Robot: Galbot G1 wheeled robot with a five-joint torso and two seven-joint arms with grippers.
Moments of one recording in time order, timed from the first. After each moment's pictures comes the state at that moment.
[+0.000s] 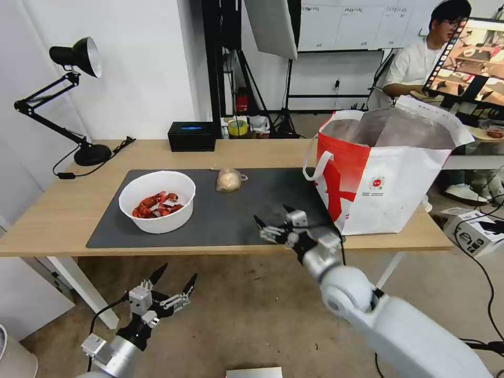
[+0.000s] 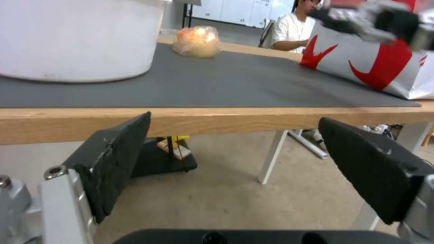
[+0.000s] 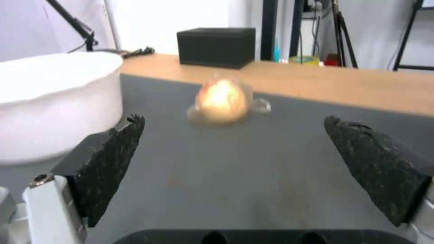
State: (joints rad) left arm 1.73 -1.15 -0.60 -1.98 -0.55 -0.21 0.34; right arm -0.69 0.96 -0.28 1.79 0.75 -0.09 0.25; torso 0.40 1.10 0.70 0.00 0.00
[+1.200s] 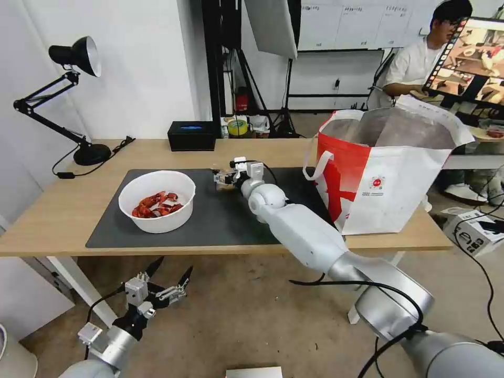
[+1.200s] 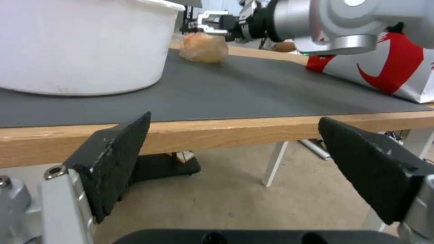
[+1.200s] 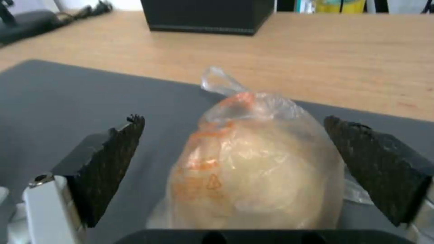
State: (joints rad) left arm 1.69 -1.10 -0.60 -1.96 -0.59 -0.20 0.33; right arm -0.17 1.54 -0.35 0.82 0.80 -0.21 0.11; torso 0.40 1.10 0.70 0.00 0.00
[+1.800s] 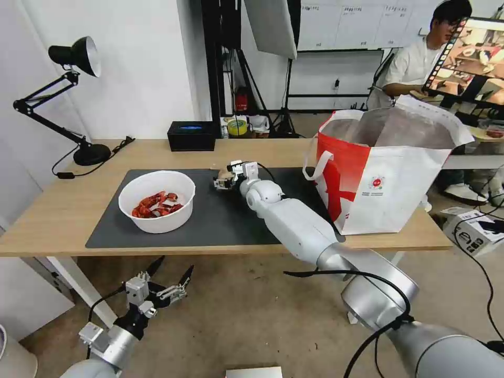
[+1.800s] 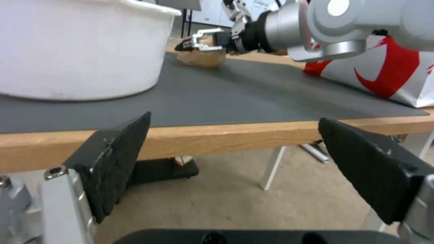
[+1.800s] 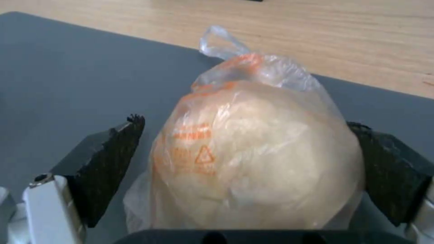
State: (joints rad) left arm 1.69 -1.11 -0.60 -1.97 -0.59 -0.20 0.33; right arm -0.14 1.57 -0.34 0.73 0.72 -0.28 0.02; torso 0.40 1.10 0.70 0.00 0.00
